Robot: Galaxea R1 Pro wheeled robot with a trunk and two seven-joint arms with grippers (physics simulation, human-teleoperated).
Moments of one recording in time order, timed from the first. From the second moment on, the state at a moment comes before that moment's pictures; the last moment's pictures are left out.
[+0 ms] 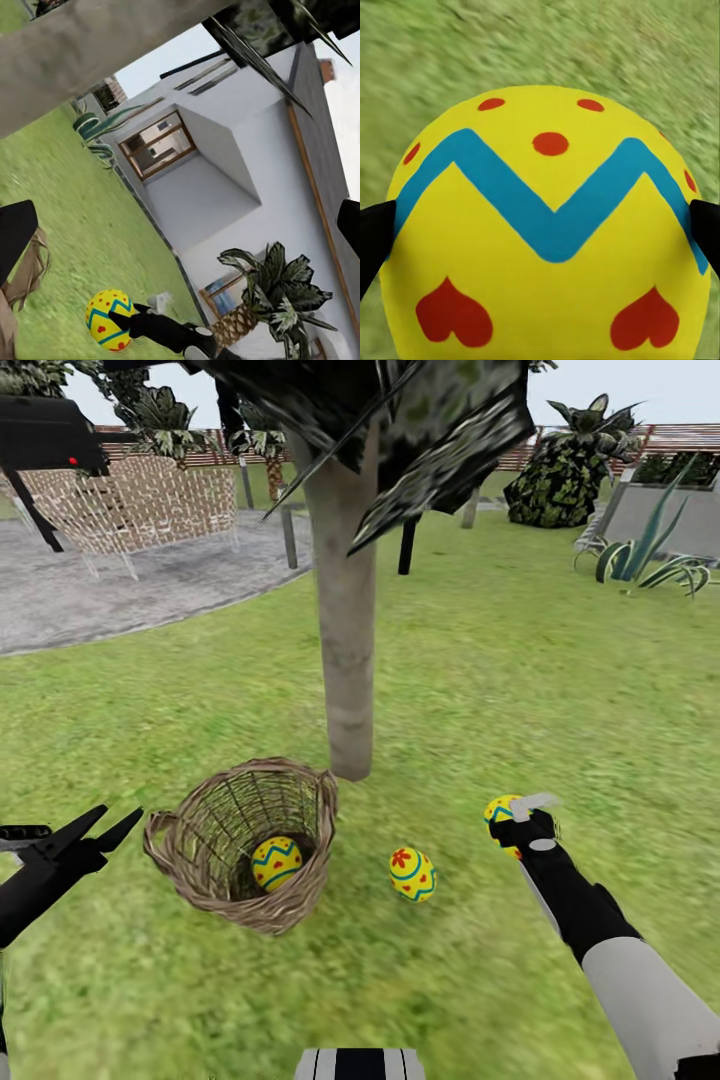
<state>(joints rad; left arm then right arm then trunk) -0.49 0.15 0.83 -1.29 0.30 0.99 -1.57 -0.74 -0.17 0.12 -0.81 0.14 0.32 -0.11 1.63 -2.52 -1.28</state>
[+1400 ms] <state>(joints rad) -0.48 0.15 0.84 -1.29 0.40 0.99 -1.57 -1.04 0.03 0.24 -0.24 0.08 0.20 -0.25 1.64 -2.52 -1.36</state>
